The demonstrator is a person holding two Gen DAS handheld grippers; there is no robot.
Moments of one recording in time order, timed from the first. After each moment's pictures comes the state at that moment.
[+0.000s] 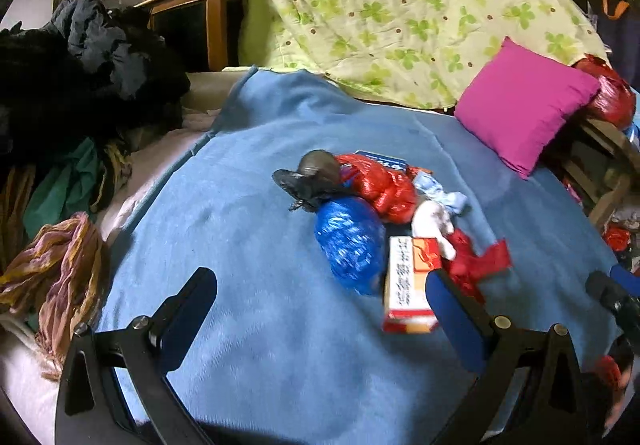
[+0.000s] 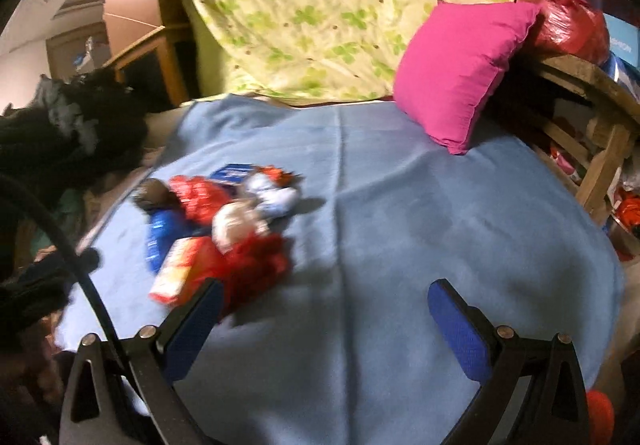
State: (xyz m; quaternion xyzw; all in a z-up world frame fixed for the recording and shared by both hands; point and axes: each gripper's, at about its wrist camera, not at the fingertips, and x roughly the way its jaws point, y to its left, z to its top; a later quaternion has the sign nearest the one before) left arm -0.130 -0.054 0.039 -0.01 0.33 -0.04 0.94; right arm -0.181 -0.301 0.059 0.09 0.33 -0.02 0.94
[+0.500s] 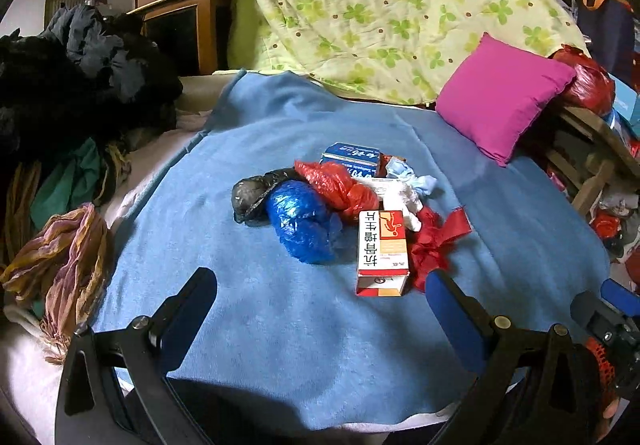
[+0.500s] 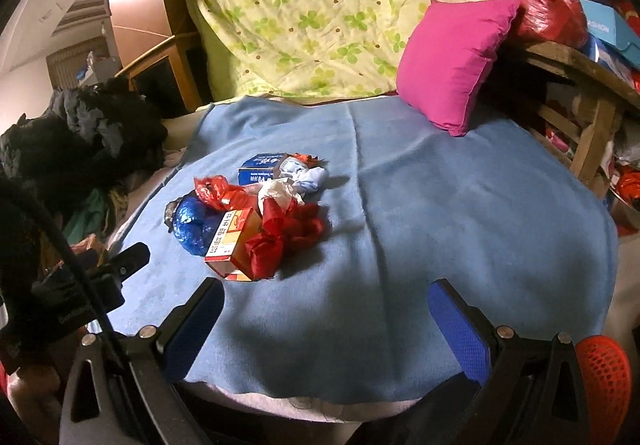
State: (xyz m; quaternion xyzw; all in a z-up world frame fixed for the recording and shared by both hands) left arm -0.167 -0.060 0.056 -0.03 0.34 -0.08 0.94; right arm -0.233 -0.278 0.064 0.11 0.33 -0.02 0.94
